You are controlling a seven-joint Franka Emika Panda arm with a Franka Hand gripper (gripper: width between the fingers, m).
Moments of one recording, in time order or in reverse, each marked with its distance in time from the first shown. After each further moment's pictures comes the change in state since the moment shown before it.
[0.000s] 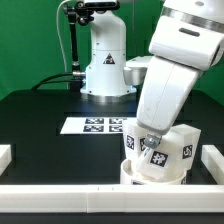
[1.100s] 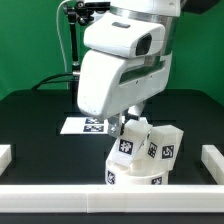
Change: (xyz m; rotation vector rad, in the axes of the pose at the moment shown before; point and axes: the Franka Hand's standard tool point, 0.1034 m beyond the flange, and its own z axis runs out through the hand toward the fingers) arm -0.051 -0.015 0.011 0.053 0.098 0.202
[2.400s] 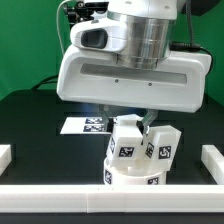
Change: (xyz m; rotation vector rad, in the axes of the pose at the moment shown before) arm 0.001 -0.003 0.005 0.024 0.016 1.038
